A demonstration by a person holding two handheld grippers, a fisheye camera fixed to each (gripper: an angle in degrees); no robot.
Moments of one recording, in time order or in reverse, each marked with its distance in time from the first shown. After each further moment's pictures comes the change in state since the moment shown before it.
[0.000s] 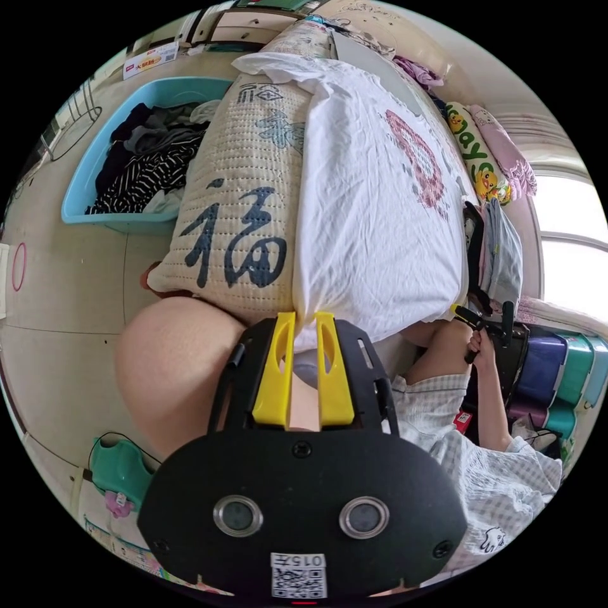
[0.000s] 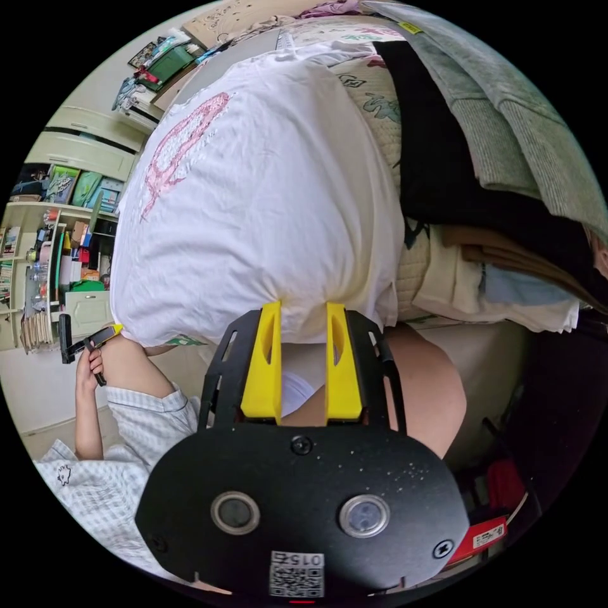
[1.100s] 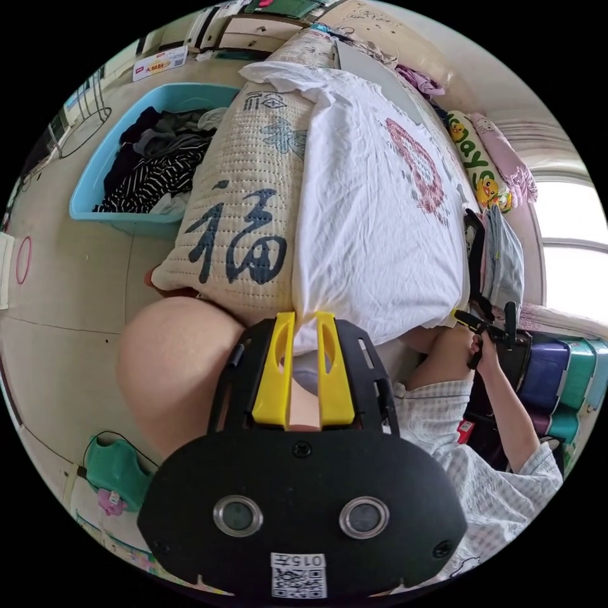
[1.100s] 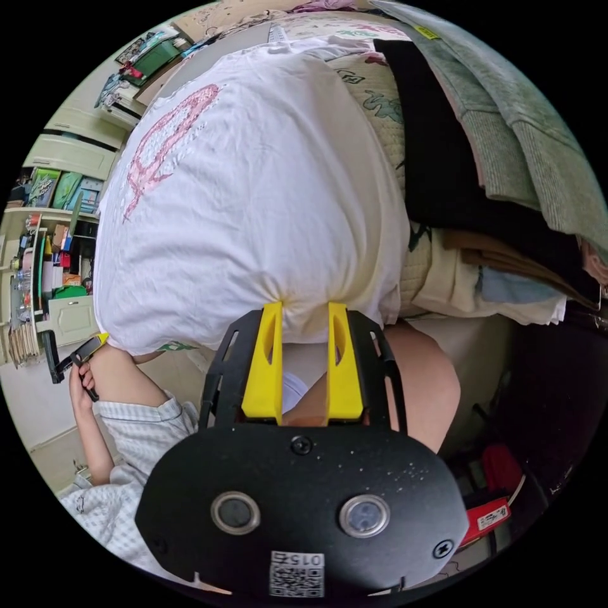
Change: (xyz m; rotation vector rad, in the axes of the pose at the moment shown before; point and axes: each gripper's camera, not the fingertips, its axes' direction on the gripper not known) left arm 0.025 0.022 -0.061 0.034 -0.017 -0.012; right arm -0.042 -0.038 0.048 -0.024 0.095 0.037
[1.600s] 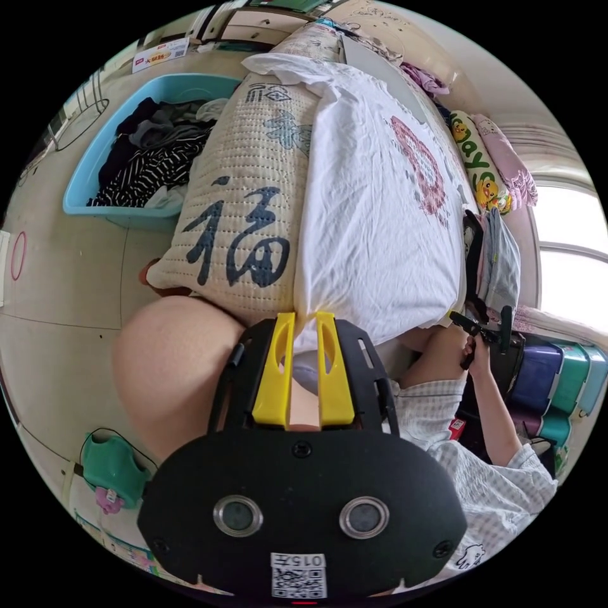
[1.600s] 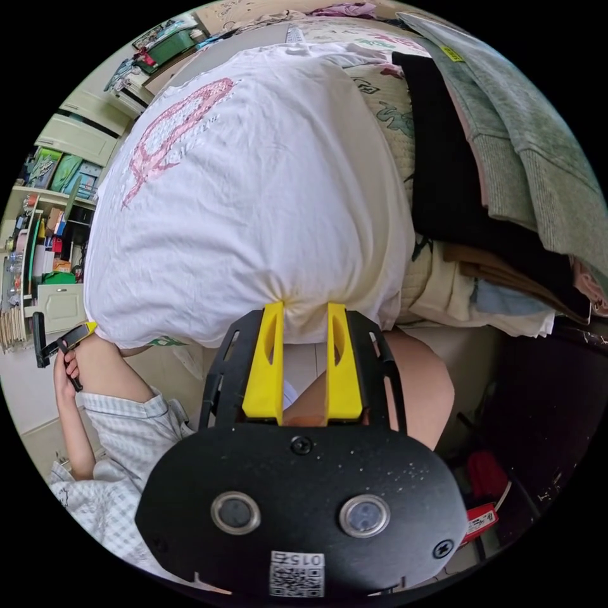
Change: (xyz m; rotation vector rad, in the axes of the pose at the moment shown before) left arm 0.009 -0.016 -0.042 -0.023 0.044 -0.028; right arm -0.011 -0.001 0.010 0.018 0.061 -0.056
